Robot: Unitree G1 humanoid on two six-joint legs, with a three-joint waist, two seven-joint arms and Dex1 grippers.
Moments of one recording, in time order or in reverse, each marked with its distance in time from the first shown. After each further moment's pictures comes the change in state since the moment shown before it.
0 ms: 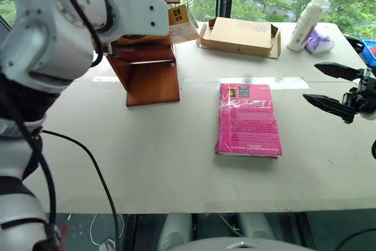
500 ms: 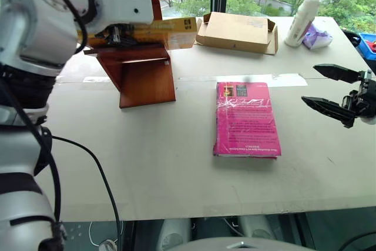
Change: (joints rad) left arm 0.106 0.040 0.297 -0.034 -0.127 -0.018 -0.173; right arm 0.049 -0.007 -0.021 -0.102 0.051 0.052 -0.063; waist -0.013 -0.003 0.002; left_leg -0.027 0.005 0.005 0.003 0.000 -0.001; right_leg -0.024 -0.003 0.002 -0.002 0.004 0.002
